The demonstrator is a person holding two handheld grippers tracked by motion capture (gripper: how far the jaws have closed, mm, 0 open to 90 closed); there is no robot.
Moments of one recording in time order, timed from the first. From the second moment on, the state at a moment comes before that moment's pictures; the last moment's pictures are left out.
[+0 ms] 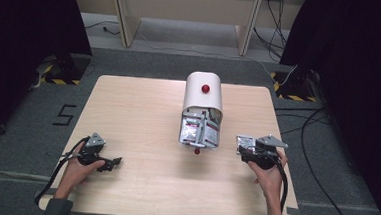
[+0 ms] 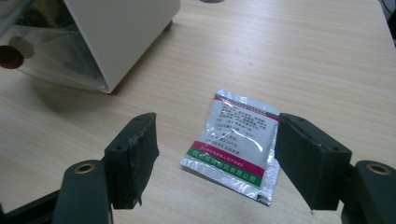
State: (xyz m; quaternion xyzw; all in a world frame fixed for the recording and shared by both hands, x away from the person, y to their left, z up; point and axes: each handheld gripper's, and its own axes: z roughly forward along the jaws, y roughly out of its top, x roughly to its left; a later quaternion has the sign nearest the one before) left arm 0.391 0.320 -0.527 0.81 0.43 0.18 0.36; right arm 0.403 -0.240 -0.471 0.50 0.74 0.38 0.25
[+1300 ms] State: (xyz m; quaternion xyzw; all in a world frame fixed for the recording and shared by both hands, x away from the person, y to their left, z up) left arm 0.390 0.320 -0.527 0.81 0.43 0.18 0.36; right arm 0.364 -0.224 -0.476 0.48 0.74 0.38 0.26
